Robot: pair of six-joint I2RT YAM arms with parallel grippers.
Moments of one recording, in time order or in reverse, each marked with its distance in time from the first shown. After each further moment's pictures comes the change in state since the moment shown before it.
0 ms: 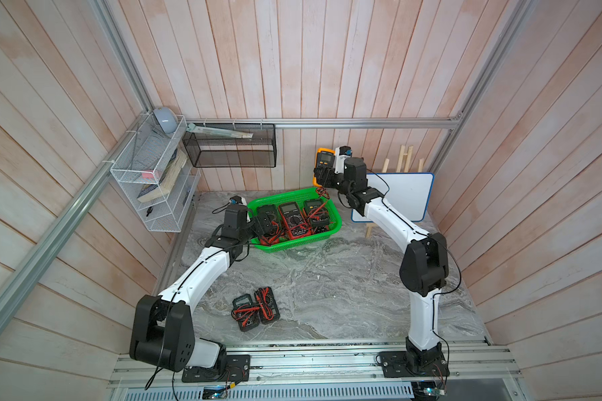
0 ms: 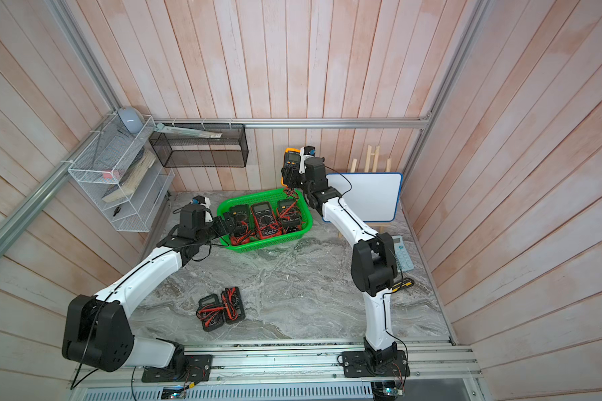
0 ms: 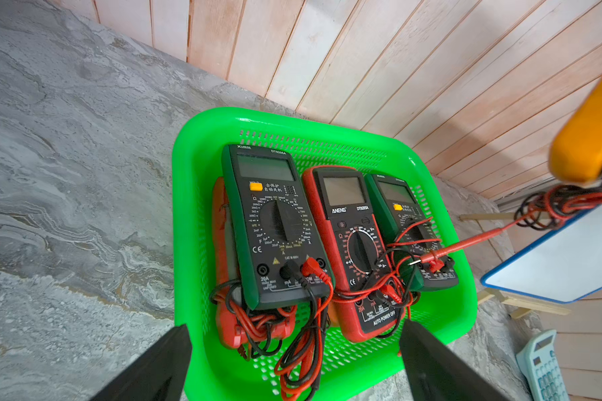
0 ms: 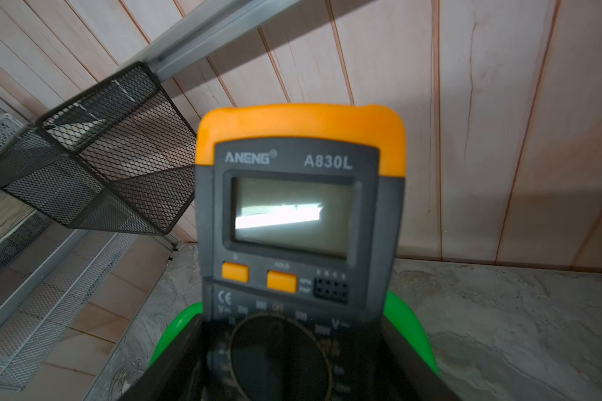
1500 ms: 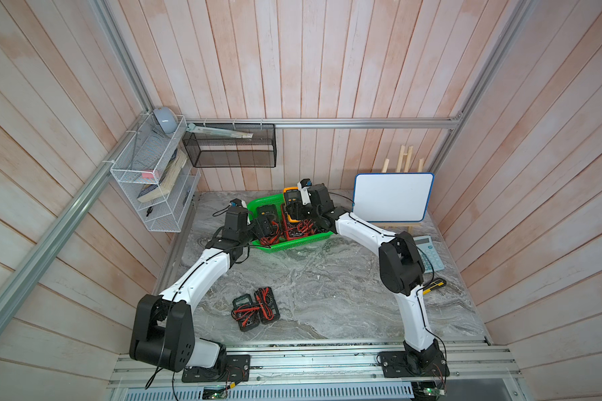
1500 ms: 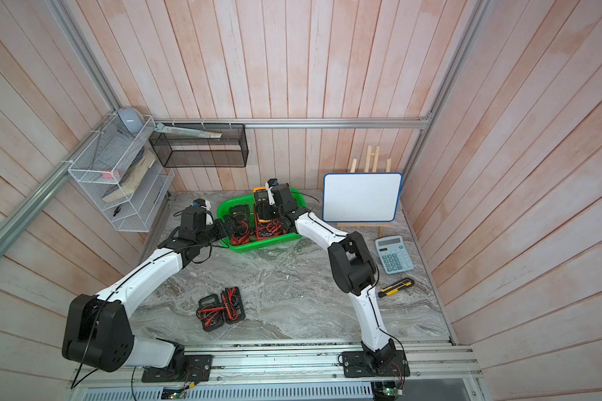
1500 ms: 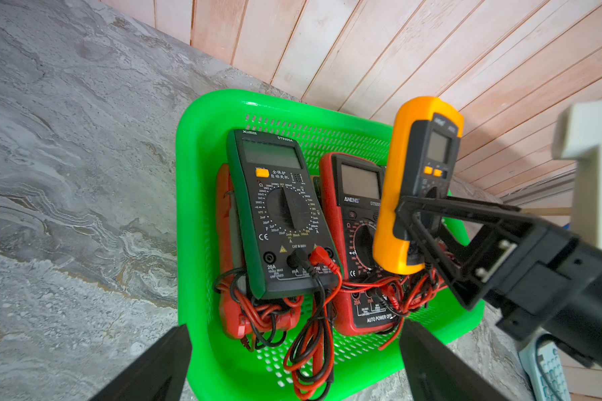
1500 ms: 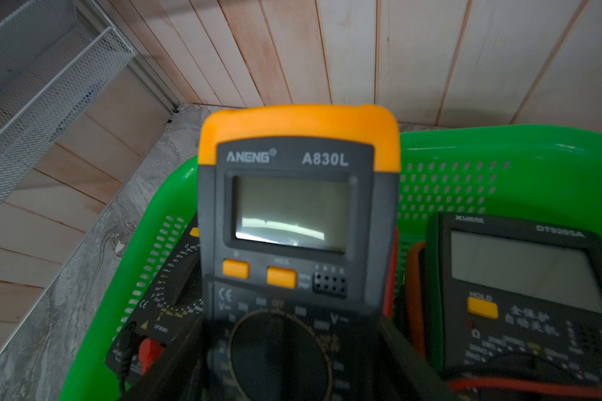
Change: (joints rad) left arm 0.000 0.000 -0.025 0.004 0.003 -0.015; right arm 0.197 0.114 -0.077 -0.109 -0.006 -0.100
